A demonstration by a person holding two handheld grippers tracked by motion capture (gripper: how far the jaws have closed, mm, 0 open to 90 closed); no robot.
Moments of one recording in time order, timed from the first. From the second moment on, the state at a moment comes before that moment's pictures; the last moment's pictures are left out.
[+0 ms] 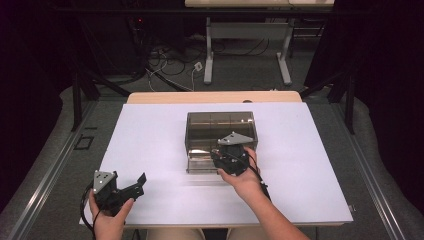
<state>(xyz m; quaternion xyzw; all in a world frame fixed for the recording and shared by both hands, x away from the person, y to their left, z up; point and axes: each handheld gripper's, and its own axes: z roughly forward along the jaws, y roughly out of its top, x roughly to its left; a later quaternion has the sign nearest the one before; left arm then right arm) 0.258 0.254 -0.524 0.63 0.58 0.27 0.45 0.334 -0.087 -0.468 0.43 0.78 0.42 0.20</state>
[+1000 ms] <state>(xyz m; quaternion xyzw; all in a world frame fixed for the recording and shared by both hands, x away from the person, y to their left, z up) 0.257 0.254 -0.524 0.62 0.58 0.27 0.45 0.340 -0.064 -0.493 0.43 0.79 0.40 0.18</state>
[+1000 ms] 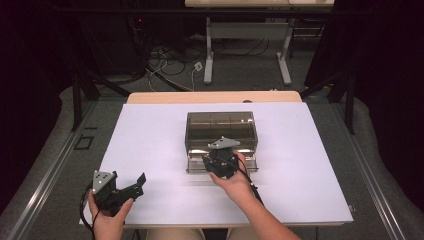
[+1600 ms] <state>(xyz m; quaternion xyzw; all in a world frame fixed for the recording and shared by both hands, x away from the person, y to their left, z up) 0.257 0.254 -0.524 0.62 0.58 0.27 0.45 0.342 -0.056 -0.504 0.42 0.79 0.40 0.18</state>
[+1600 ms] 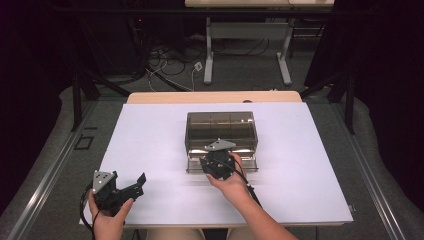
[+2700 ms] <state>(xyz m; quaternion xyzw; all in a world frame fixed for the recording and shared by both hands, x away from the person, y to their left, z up) 0.258 0.254 -0.524 0.62 0.58 0.27 0.45 0.343 -0.051 -0.508 0.42 0.79 0.41 0.18</state>
